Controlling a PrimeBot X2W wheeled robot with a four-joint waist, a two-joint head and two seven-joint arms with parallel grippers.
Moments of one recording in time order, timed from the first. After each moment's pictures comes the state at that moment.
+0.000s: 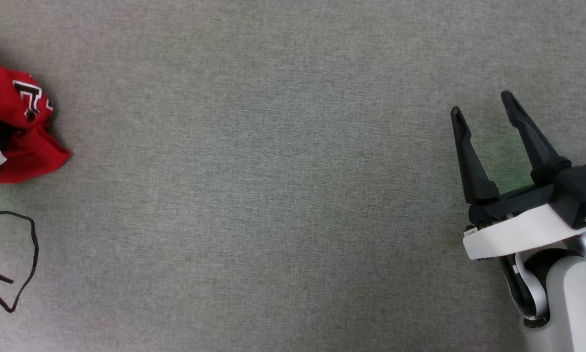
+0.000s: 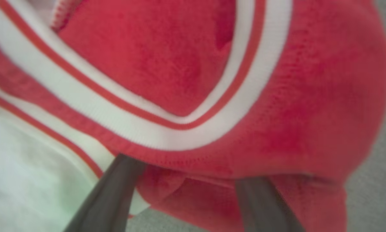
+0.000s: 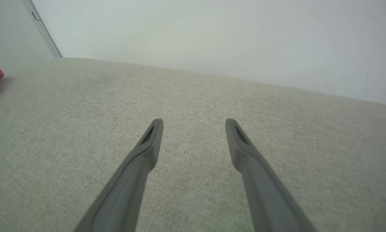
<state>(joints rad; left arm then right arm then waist) -0.76 0.46 0.24 0.59 -0.42 -0.02 0.83 -0.29 -0.12 0.10 -0.17 0.07 0.13 0.00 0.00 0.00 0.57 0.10</state>
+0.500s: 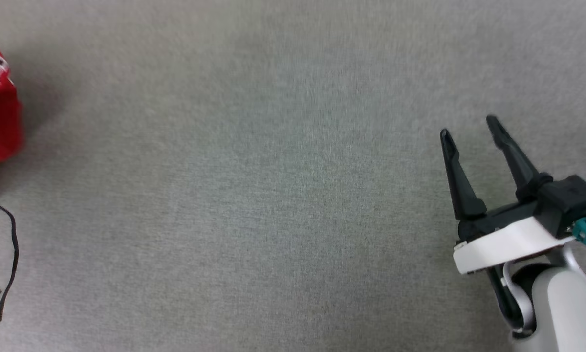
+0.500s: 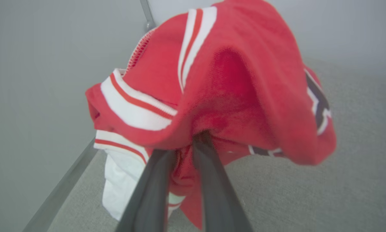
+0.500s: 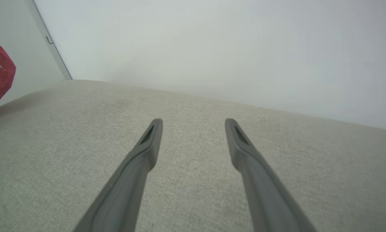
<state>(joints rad) -0.73 0.48 0.23 0.54 -0.33 -0.01 0.45 -0.26 -0.09 0.09 -0.10 0.08 0.13 -0.03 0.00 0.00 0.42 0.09</state>
